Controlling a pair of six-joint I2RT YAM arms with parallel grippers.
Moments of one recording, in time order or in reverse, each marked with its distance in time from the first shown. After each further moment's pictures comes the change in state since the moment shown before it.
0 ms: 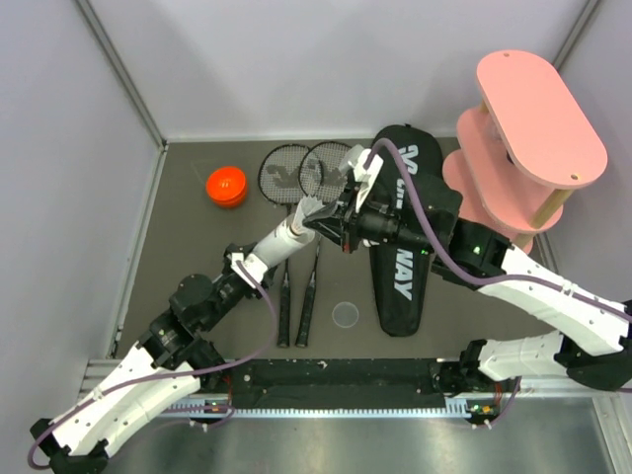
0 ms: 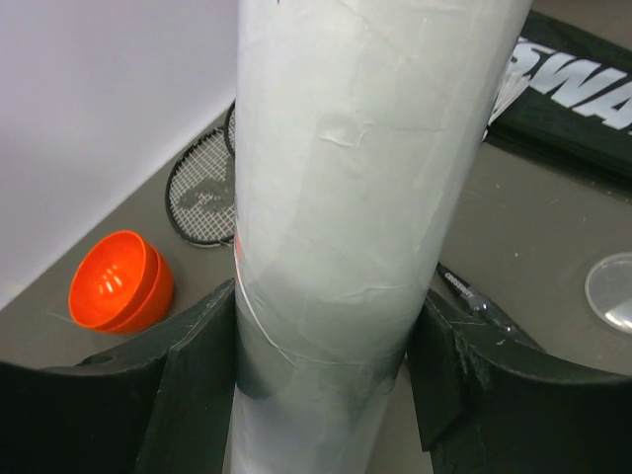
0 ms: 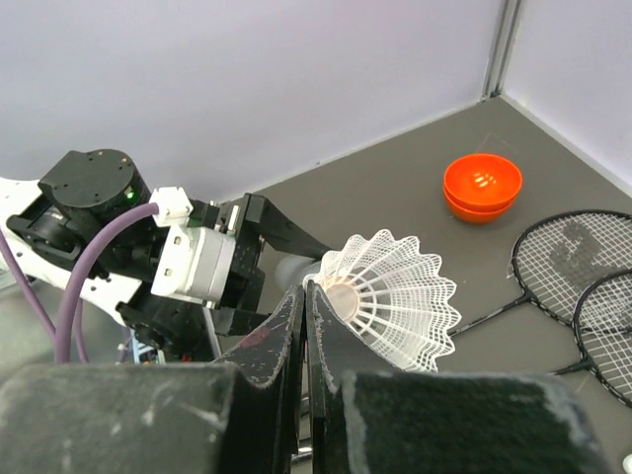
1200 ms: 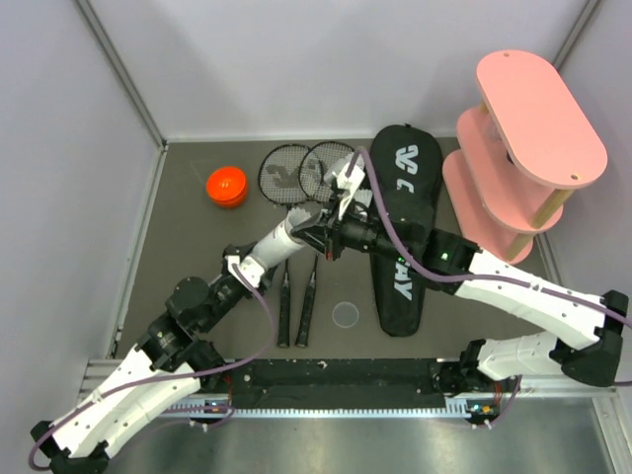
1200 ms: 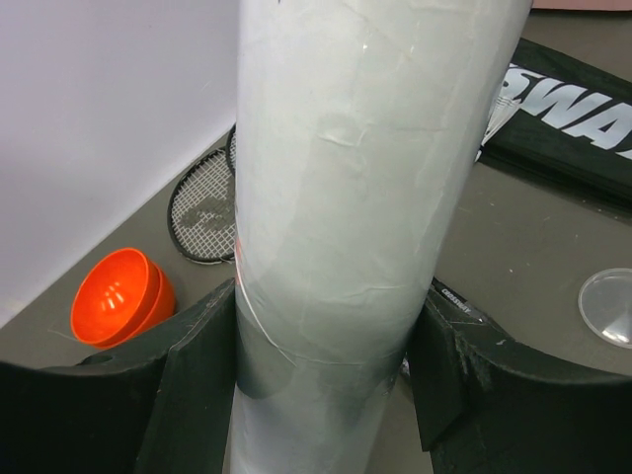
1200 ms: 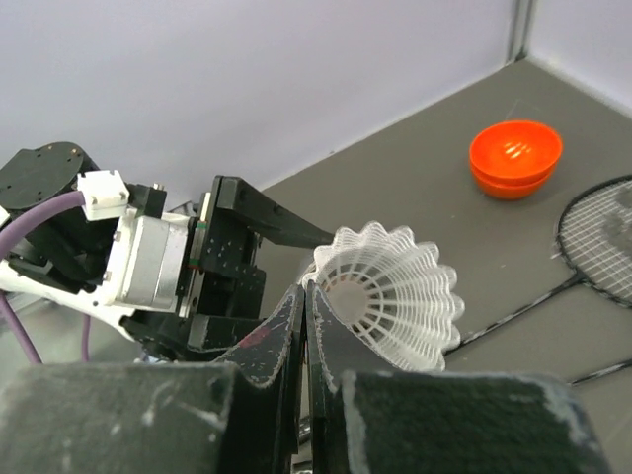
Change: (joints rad) left arm 0.000 -0.022 -0.010 0.014 0.017 0.003; right arm 0.005 0.014 -0.183 0.207 0.029 0.099
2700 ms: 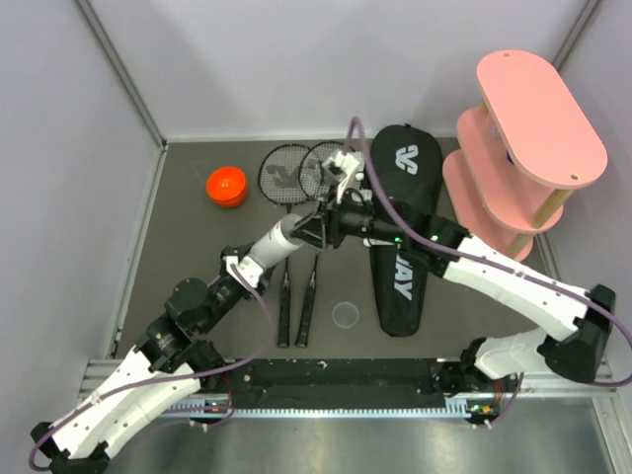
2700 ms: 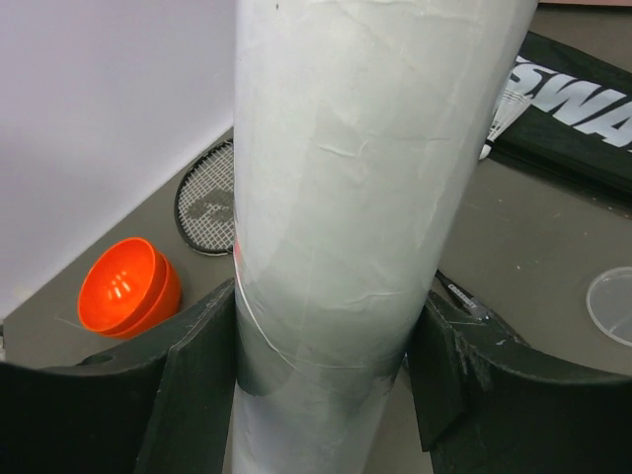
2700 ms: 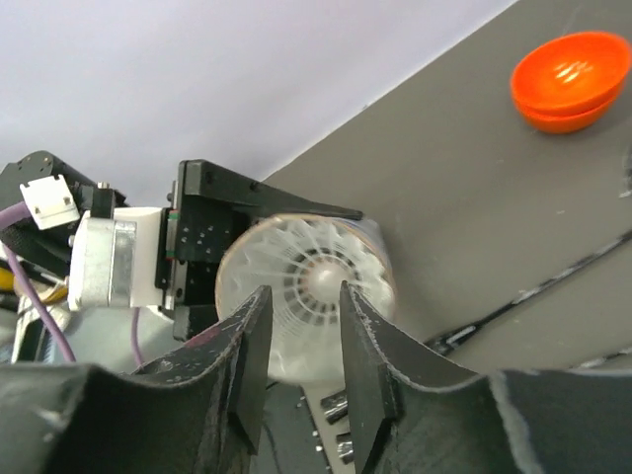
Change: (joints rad) left arm -0.003 -0.021 -0.002 -0.030 -0.020 -0.003; right arm -0.126 0.126 0.034 -0.025 -0.213 0.197
